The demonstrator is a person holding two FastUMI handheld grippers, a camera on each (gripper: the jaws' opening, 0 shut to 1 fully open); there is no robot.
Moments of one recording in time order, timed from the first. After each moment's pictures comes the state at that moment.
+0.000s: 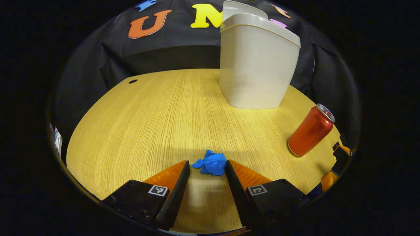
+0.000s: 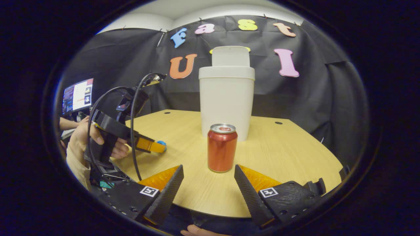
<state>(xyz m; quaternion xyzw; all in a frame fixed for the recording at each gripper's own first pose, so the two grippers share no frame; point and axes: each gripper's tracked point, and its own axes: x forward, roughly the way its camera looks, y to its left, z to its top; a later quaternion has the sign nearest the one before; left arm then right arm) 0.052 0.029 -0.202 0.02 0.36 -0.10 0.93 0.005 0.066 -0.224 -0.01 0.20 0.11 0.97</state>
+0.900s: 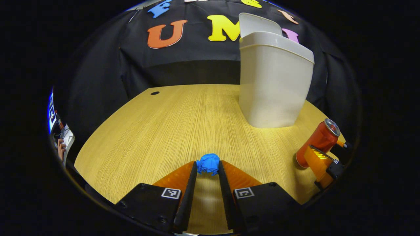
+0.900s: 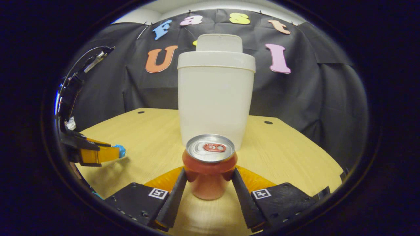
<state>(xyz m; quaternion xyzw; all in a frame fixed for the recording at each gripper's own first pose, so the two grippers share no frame) 0.116 0.039 -0.025 0.00 0.28 -0.03 0.96 0.102 0.092 -0.210 -0.03 0.18 0.02 0.98</state>
